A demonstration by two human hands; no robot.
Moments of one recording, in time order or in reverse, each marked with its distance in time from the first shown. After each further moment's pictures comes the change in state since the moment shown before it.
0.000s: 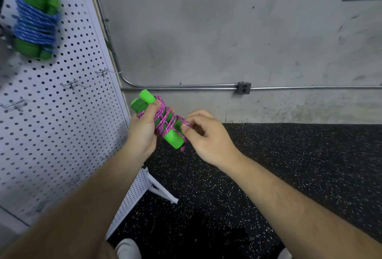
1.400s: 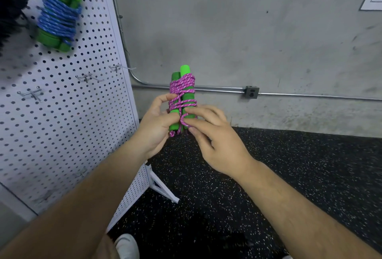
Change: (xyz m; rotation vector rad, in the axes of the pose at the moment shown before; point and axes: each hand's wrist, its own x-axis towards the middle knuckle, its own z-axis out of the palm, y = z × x) left_hand -0.042 0.037 0.012 0.139 -0.284 -0.062; right_hand -0.003 0.000 -0.004 -0.386 0.052 -0.527
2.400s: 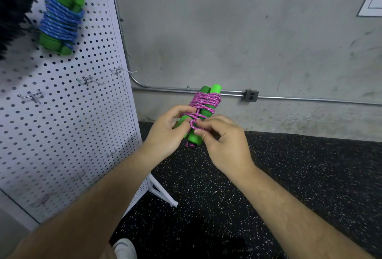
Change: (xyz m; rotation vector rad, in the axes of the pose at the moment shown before) left_hand -0.001 -0.016 0.003 0.600 0.014 0.206; right_hand -0.003 0.002 0.004 0.162 0.193 0.347
